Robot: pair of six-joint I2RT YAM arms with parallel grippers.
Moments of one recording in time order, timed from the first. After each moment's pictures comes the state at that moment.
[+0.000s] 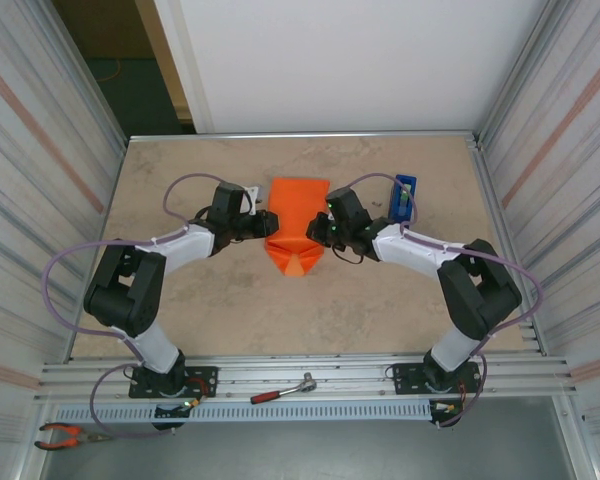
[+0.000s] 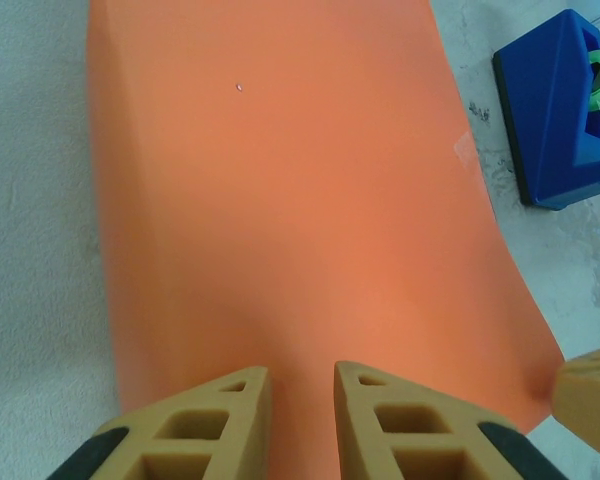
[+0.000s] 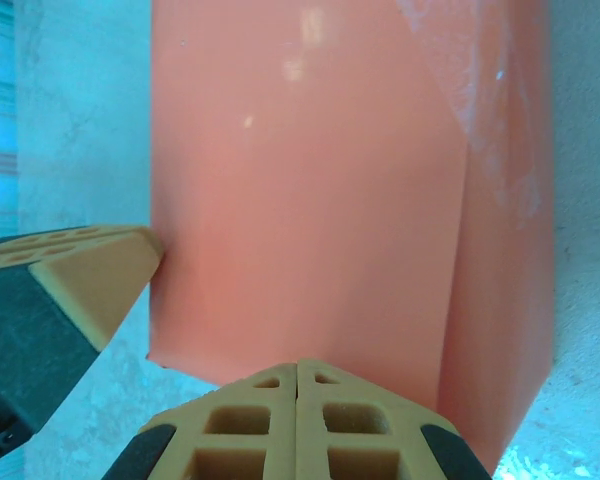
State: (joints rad) left arm -0.40 1.68 0.93 0.03 0.38 -0.44; right arm 0.64 1.66 1.02 -0.11 -0.15 0.93
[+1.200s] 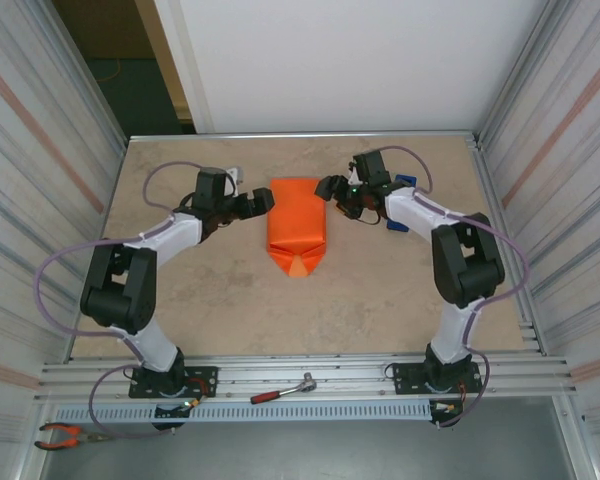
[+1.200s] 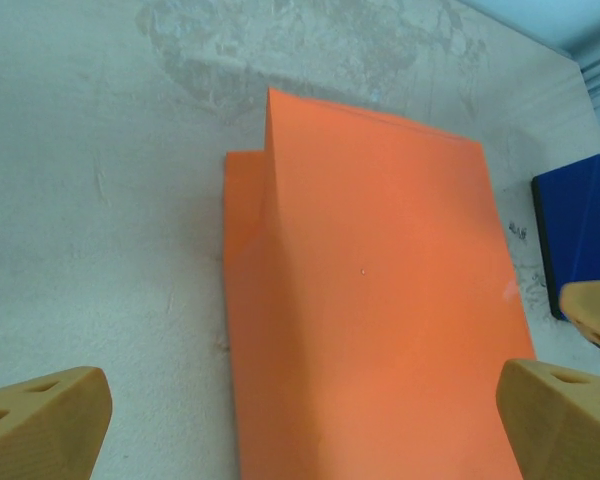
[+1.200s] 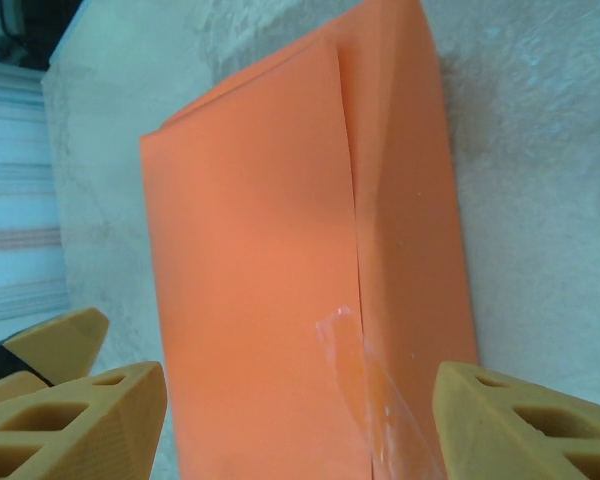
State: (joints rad) left arm -0.29 1.69 1.03 -0.01 0.34 -0.48; right arm 0.38 1.89 1.33 -0.25 -0.40 0.85
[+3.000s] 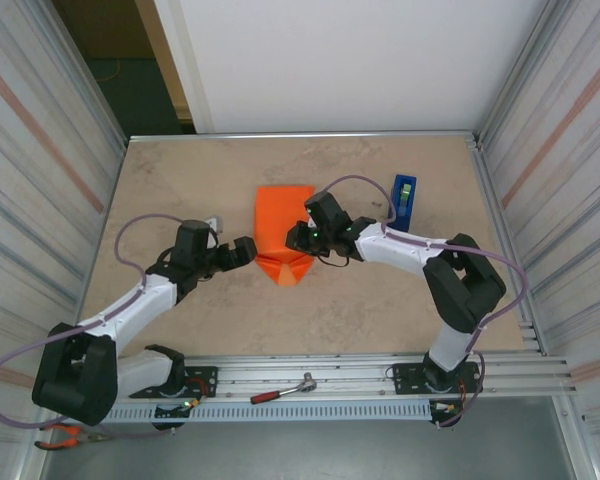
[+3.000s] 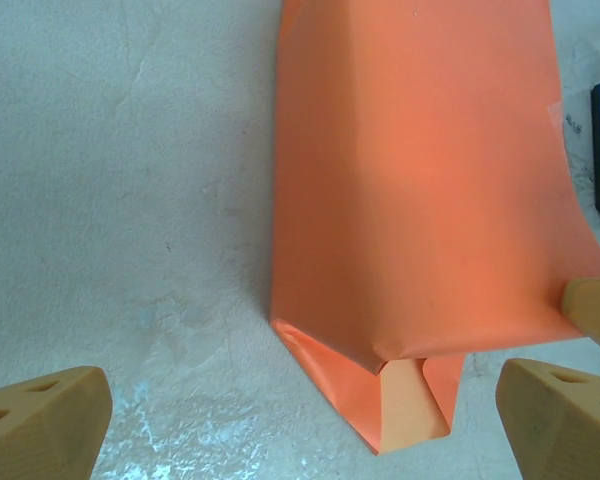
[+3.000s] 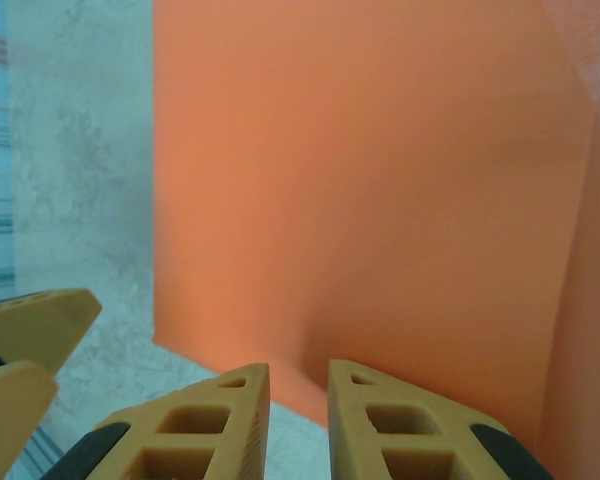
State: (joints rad) left arm -0.33 1.16 0.55 -0.13 0.21 -0.58; right arm 0.73 1.74 1.11 -0.18 -0.21 0.89
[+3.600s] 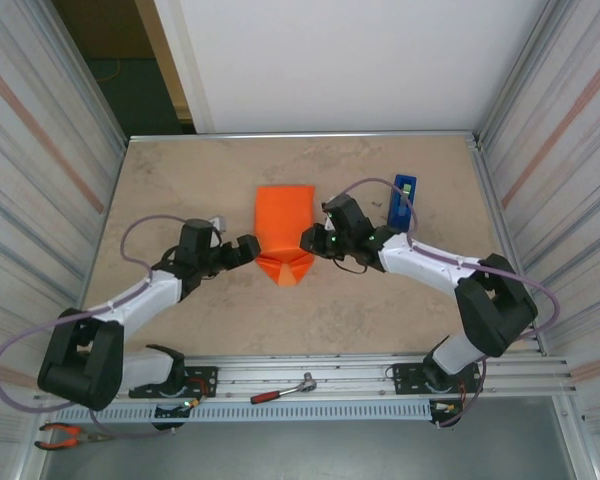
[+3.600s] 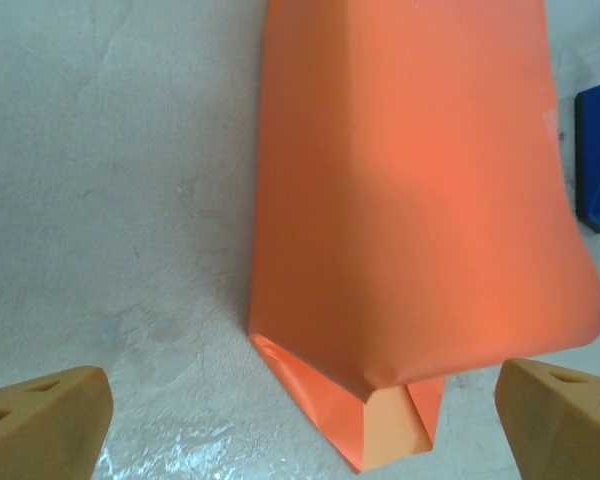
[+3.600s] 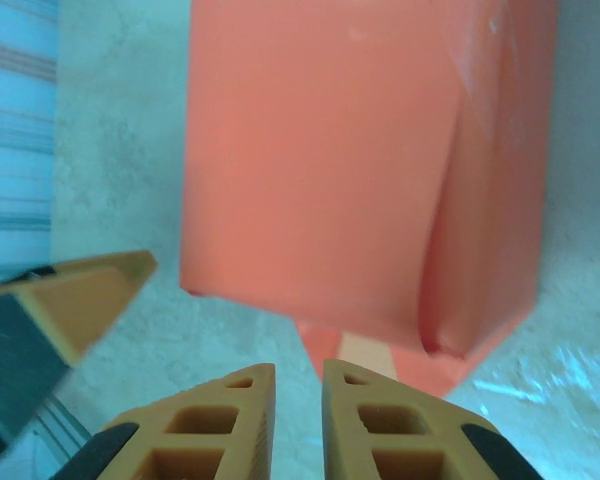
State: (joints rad) left arm -0.33 1.21 0.53 -0.04 0.25 -0.64; right arm 0.72 1.53 0.94 -0.16 -0.21 0.88
